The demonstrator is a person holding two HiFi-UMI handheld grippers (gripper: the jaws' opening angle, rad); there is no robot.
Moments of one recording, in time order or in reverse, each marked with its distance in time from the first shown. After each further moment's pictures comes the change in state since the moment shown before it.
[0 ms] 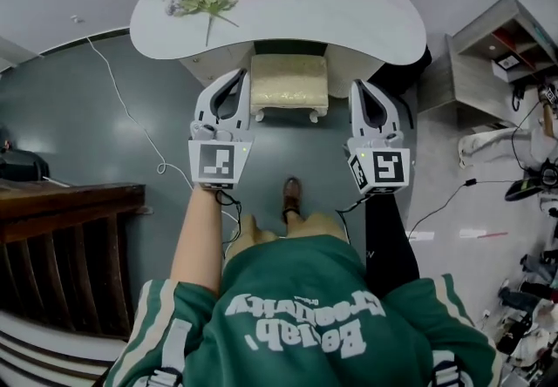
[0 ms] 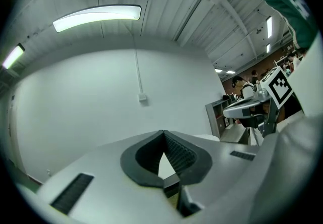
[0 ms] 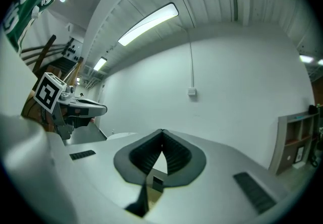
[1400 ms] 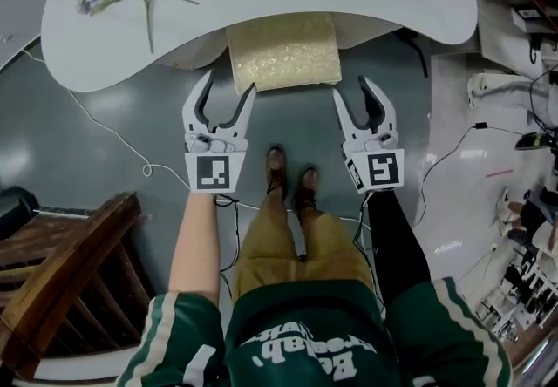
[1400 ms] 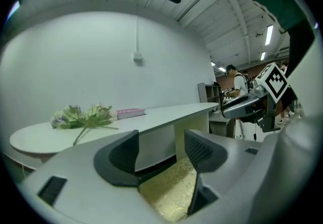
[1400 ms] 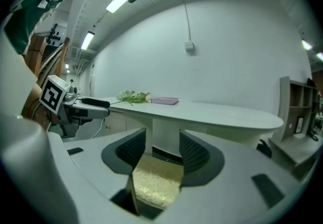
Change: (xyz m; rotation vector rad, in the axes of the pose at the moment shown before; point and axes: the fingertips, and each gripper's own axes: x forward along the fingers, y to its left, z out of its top) left arm 0.088 0.030 -0.297 -0.112 0.130 -0.179; right arm 0.120 0.016 -0.264 0.046 0.249 -0.051
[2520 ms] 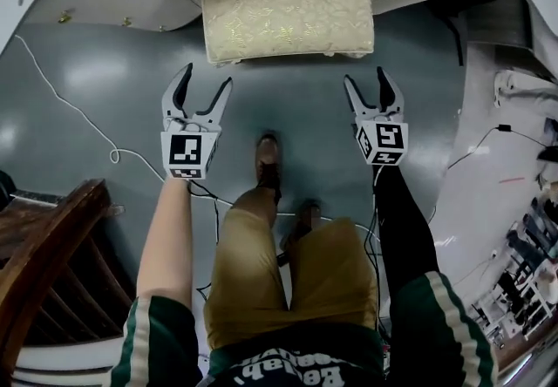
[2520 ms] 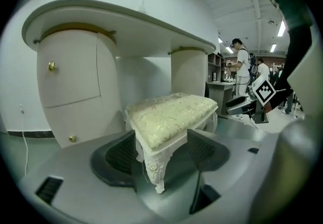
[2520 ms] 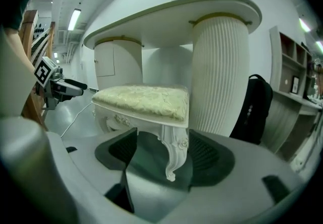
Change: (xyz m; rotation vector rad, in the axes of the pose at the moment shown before) left arm -0.028 -0.034 -0.335 -0.095 0.343 0.005; right arm 0.042 -0.041 -0.366 0.067 0.293 -0.040
